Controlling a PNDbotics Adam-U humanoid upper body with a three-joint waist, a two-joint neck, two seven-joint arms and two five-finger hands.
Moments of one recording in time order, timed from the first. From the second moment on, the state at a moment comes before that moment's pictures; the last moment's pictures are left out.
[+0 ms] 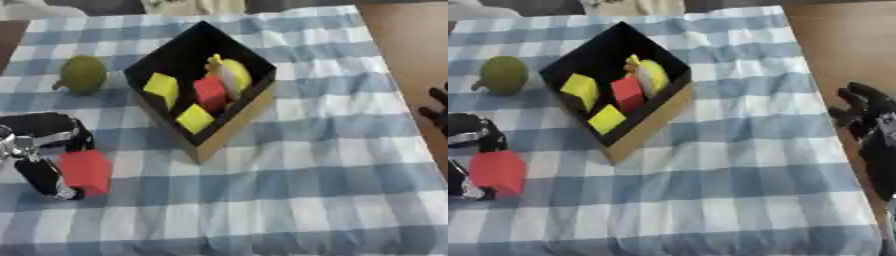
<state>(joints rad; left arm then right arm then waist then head) -0.50 0.83 -0.46 -1.73 -0.63 0.12 -0.77 0.09 -0.22 -0.30 -1.98 -0.33 -0.08 0.30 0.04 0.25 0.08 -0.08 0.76</state>
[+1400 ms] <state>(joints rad) -1.01 0.55 -0.35 -1.61 -0.82 0.11 -0.67 0.09 -0.24 -0.30 -1.98 -0.35 -0.10 0.32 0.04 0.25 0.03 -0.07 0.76</state>
